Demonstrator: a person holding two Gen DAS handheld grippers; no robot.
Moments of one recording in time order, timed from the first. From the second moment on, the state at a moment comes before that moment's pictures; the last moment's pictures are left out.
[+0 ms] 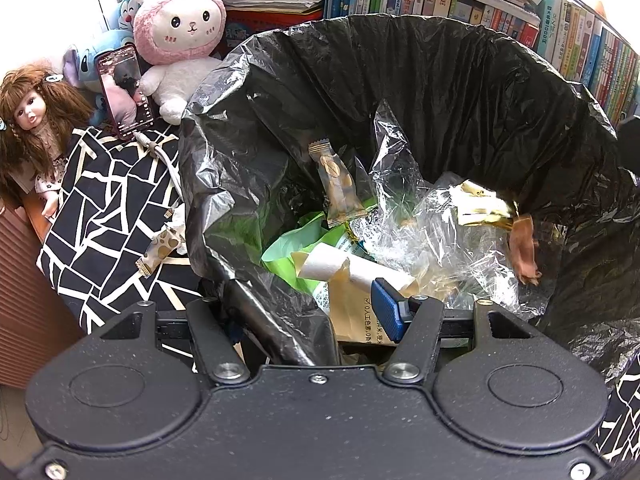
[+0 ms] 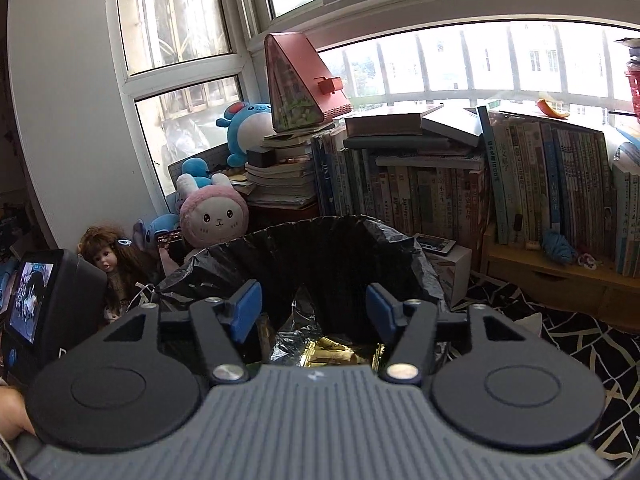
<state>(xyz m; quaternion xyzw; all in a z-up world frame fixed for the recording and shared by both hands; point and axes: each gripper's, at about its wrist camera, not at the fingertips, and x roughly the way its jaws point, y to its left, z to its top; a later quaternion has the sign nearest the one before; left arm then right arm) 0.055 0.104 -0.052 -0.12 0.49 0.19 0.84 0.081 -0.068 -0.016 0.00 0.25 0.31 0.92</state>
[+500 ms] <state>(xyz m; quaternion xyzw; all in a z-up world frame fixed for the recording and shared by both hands) 0.055 0.104 -0.053 -0.12 0.49 0.19 0.84 0.090 -0.125 -0.021 0.01 0.24 0.21 0.95</state>
